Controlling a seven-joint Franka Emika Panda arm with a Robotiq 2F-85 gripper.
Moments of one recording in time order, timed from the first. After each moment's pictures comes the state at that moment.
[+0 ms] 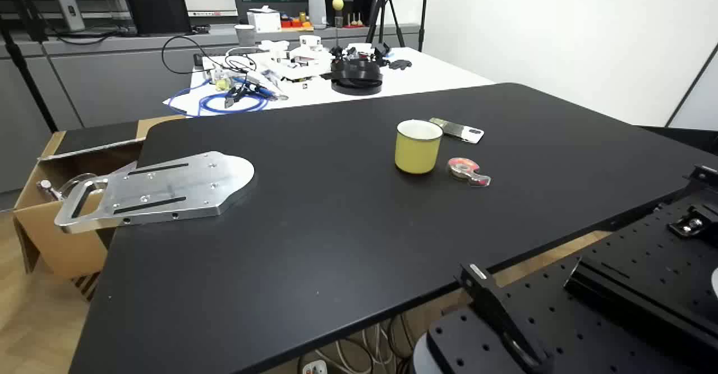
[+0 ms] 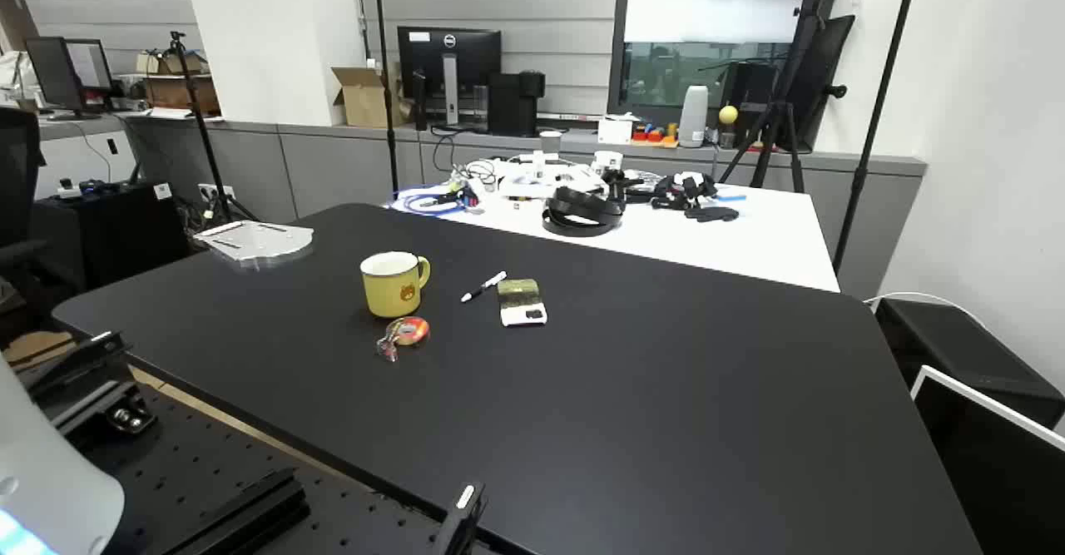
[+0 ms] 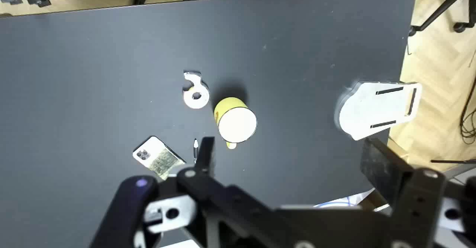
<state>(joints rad) -0.03 -0.96 -0.11 -2.51 0.18 1.66 0.02</state>
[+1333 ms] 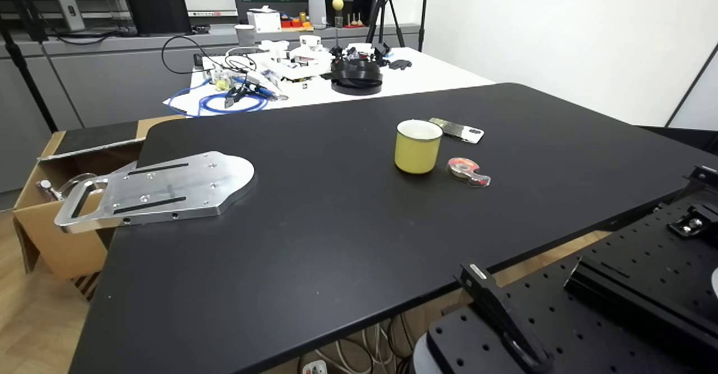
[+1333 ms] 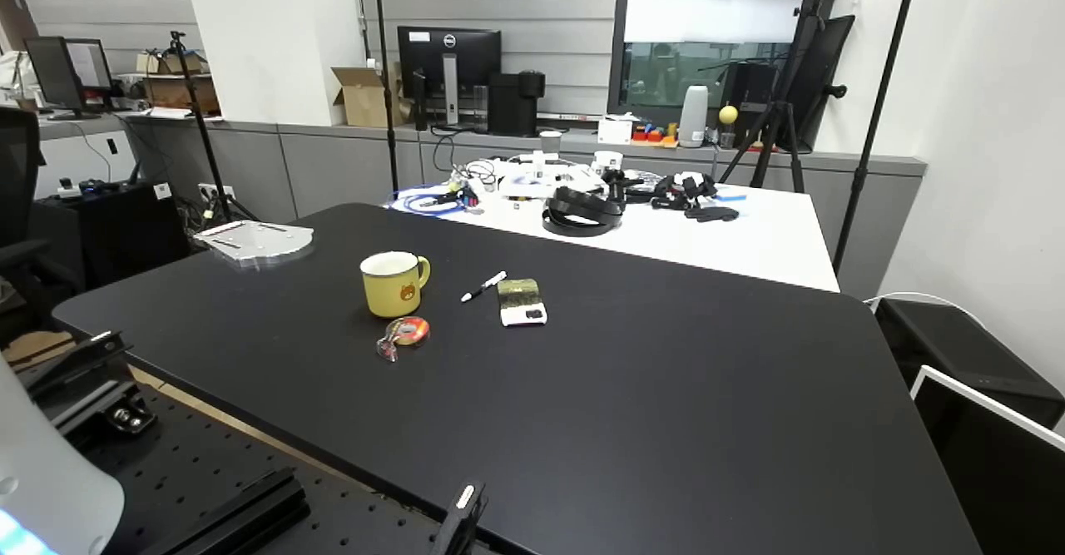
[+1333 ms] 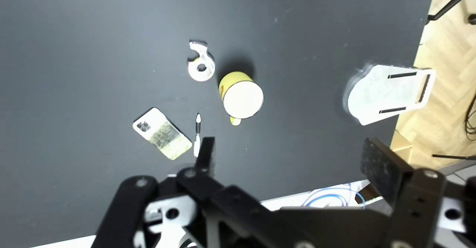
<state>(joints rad) -0.03 -0.85 -0.11 -2.50 0.17 1.80 -0.06</state>
